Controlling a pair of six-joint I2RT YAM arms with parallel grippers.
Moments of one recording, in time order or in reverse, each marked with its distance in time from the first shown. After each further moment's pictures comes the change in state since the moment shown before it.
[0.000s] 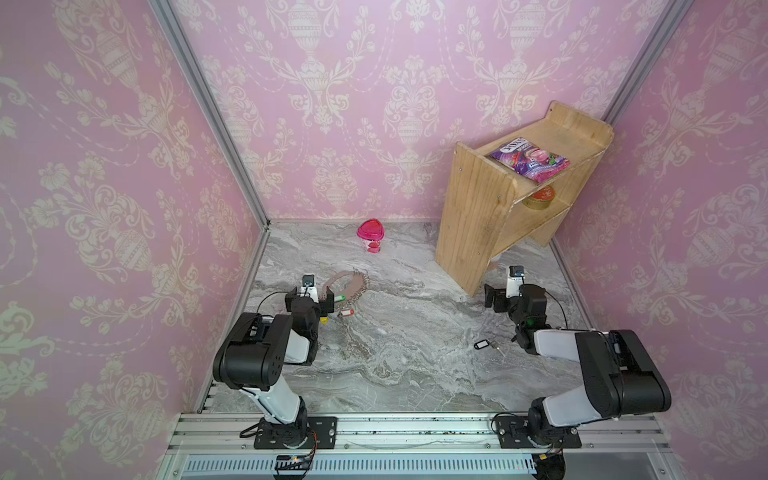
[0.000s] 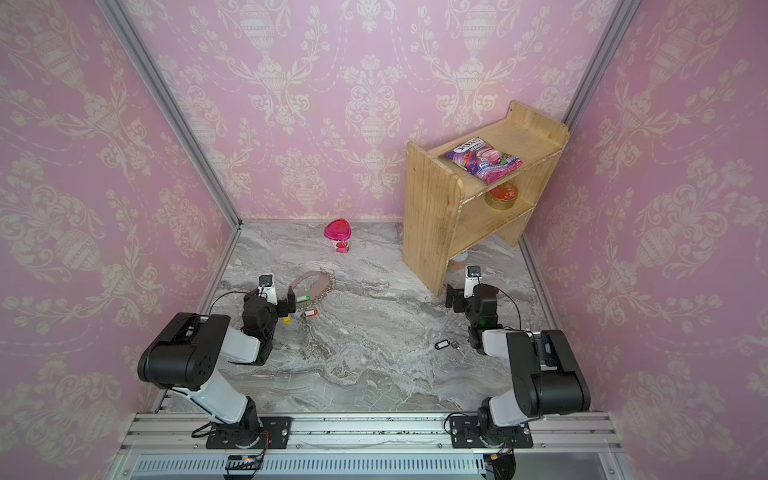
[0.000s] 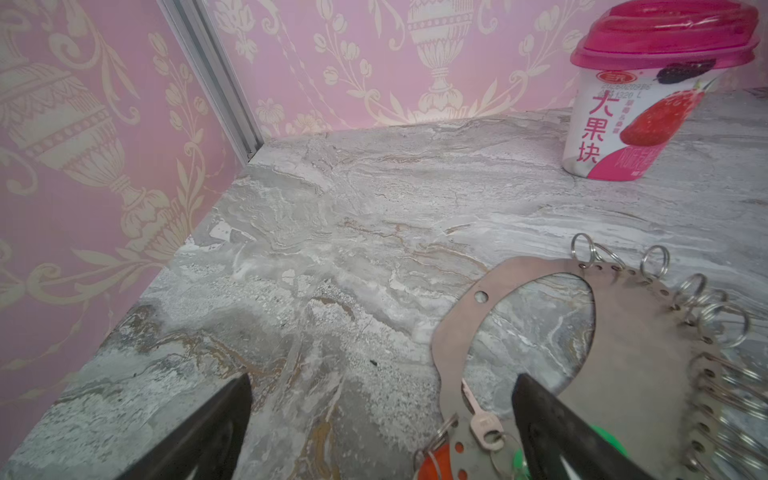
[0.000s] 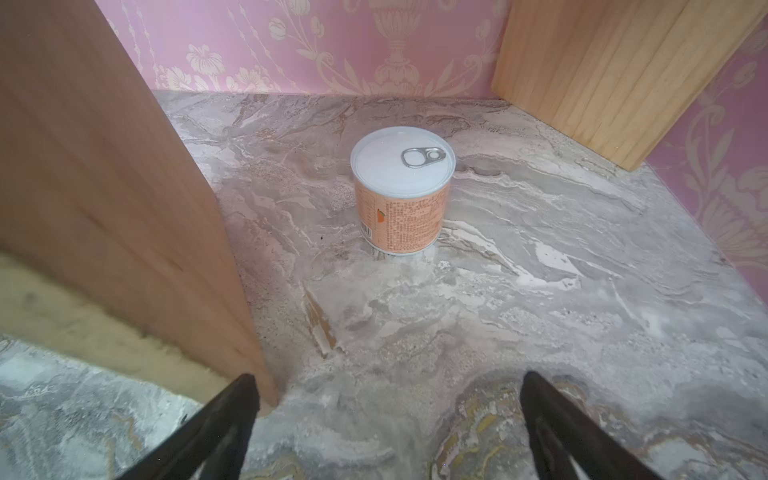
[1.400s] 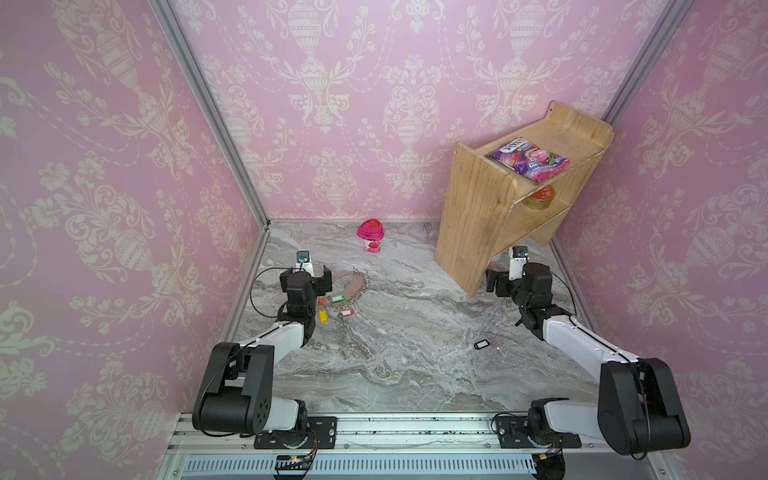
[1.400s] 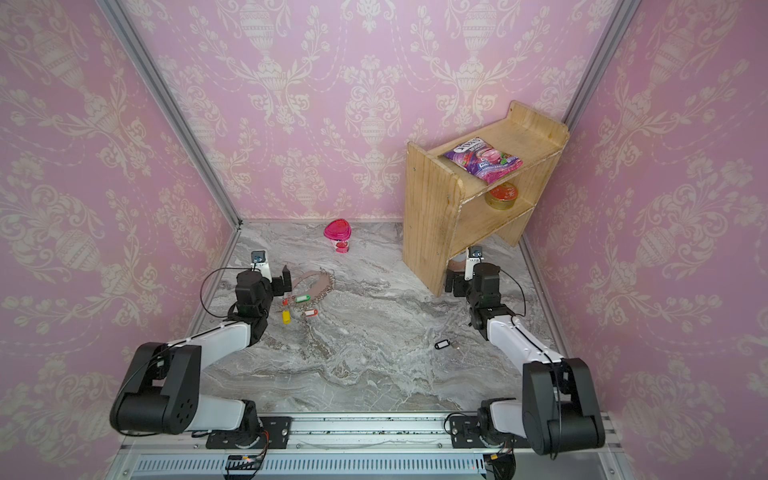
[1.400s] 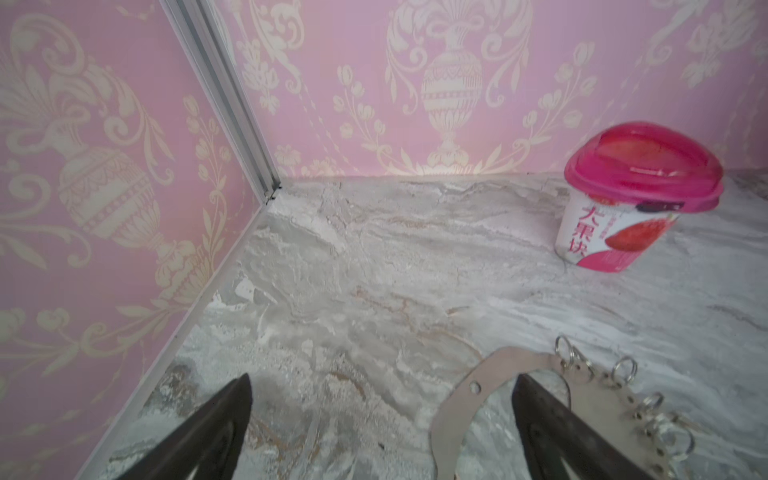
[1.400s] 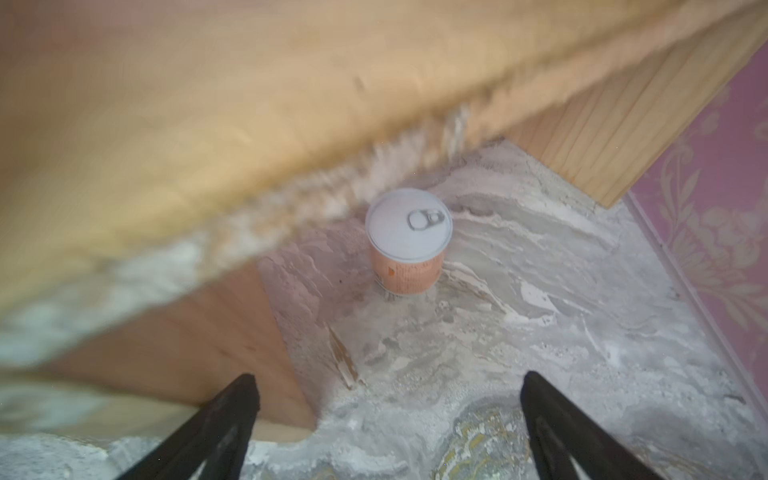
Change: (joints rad) left arm -0.008 -0.252 0.319 -0.593 -0.010 -0.052; right arm 0.066 -0.226 0.265 -0.543 0.066 0.038
